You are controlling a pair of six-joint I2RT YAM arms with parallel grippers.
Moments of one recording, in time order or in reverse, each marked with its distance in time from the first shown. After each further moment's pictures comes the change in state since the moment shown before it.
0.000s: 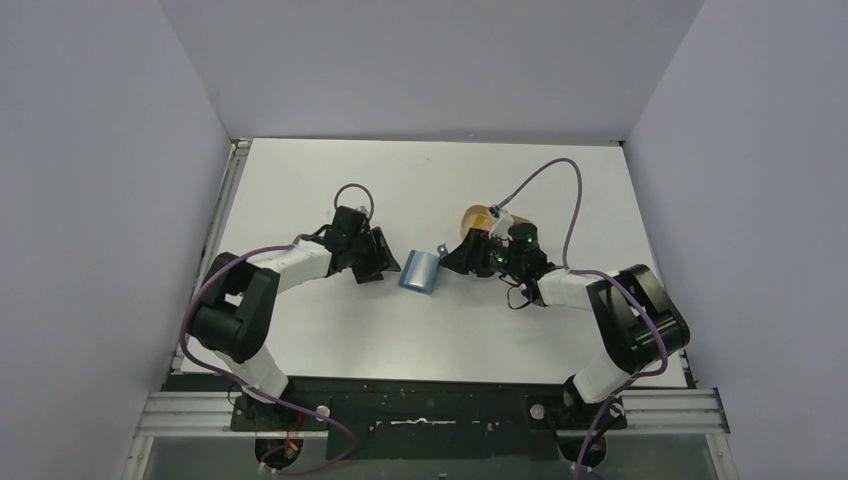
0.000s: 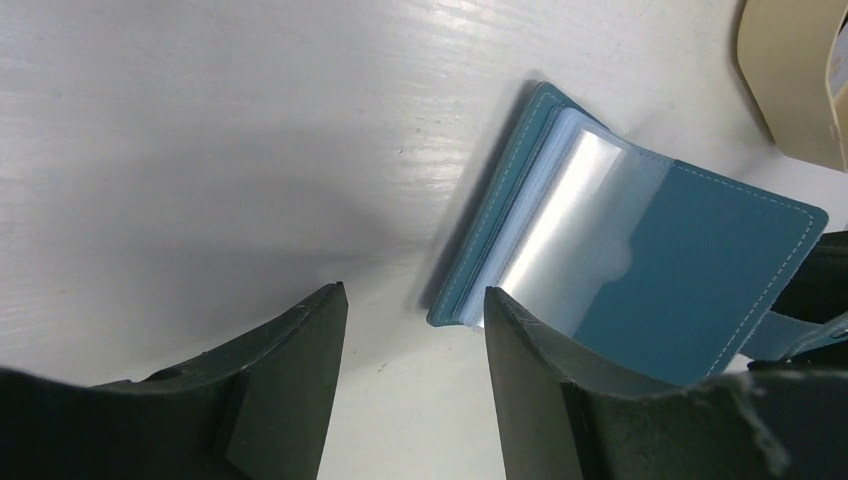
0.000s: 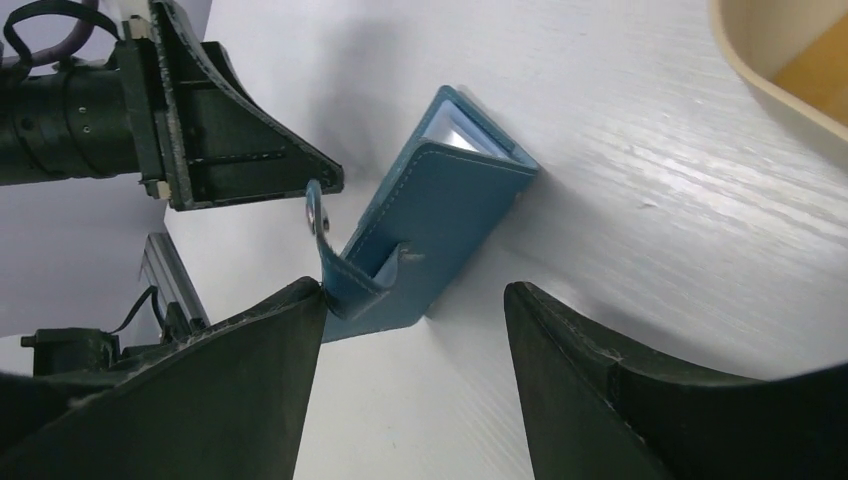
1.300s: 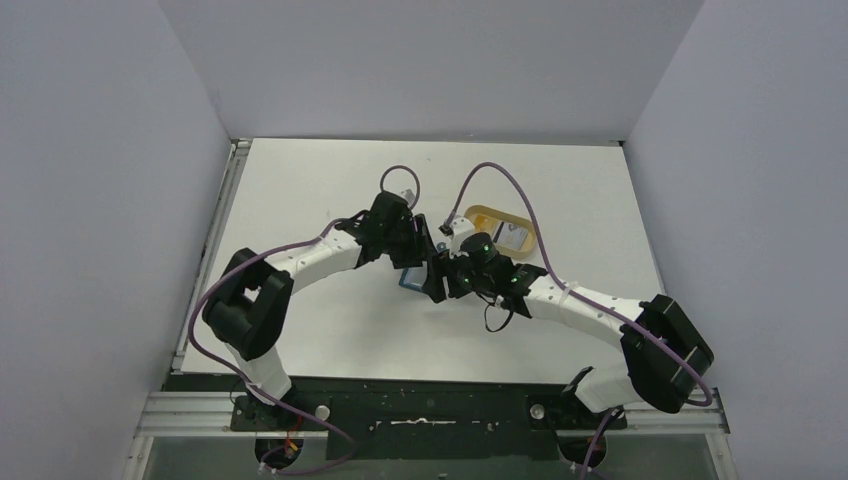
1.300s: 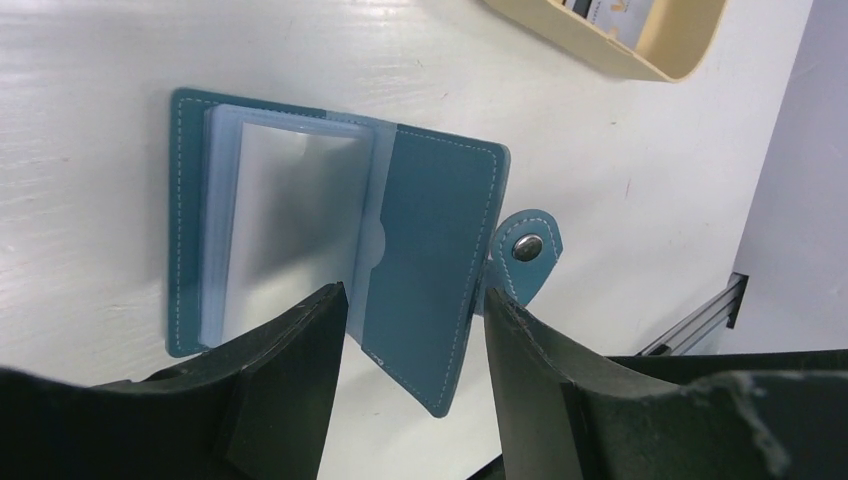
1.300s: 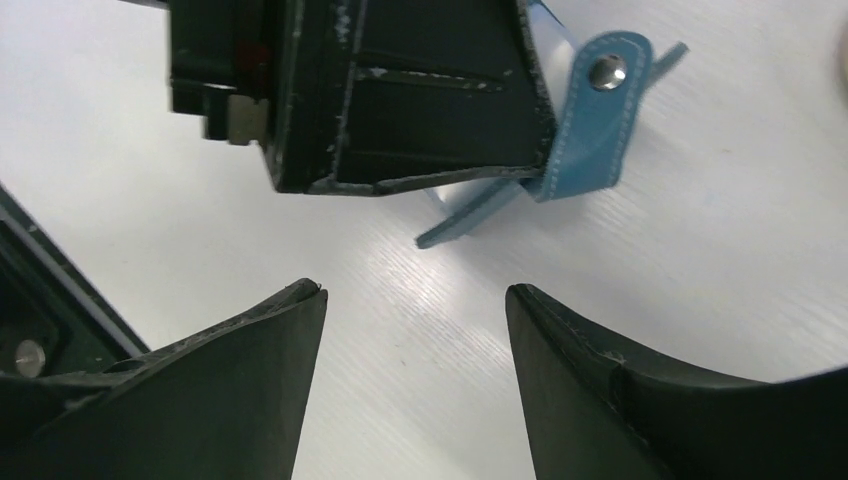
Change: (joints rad) left arm -0.195 0.048 0.239 -0.048 0.000 -0.001; right arm 0.376 -0.200 0.199 -0.564 0.406 -0.290
